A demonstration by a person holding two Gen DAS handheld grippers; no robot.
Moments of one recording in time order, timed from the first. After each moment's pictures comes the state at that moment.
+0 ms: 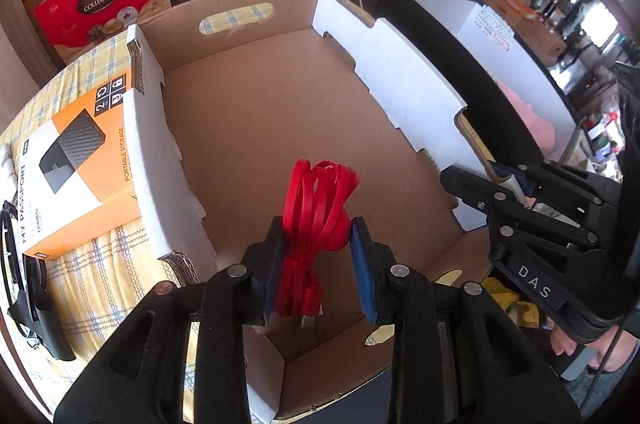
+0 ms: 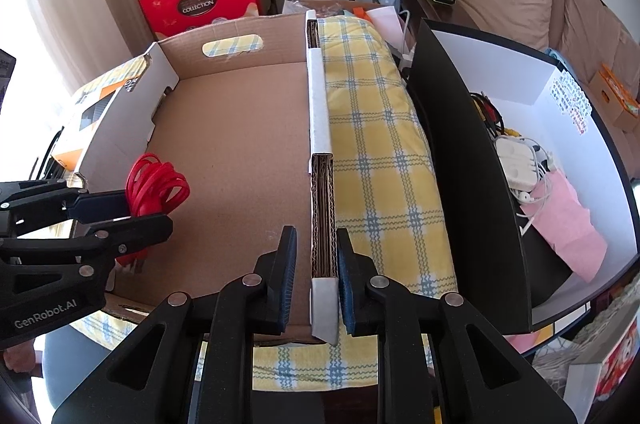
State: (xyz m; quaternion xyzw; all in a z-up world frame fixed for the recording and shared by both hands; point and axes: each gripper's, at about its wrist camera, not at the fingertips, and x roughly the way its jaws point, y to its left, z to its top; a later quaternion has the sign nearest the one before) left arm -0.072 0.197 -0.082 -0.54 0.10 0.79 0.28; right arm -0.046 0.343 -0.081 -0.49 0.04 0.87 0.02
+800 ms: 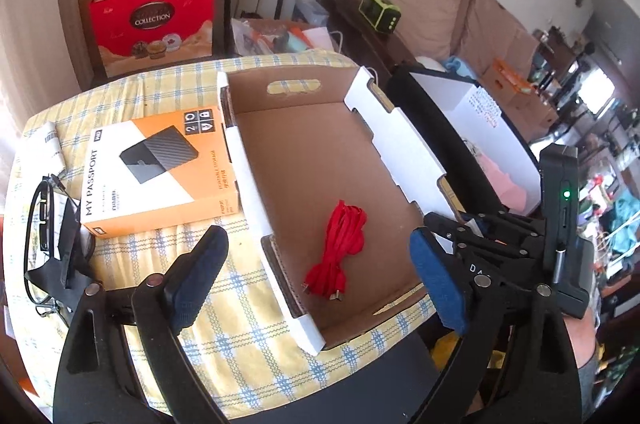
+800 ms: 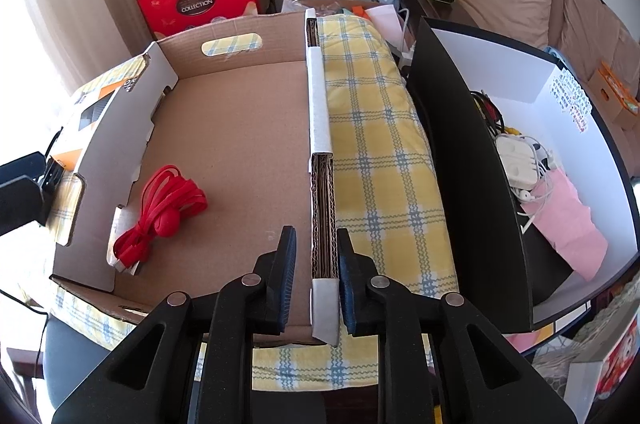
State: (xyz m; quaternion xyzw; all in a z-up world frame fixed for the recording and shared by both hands) left arm -0.067 0.125 -0.021 -0.47 -0.01 0.84 0.27; right arm -0.046 0.343 -0.082 -0.49 0.04 0.87 0.02
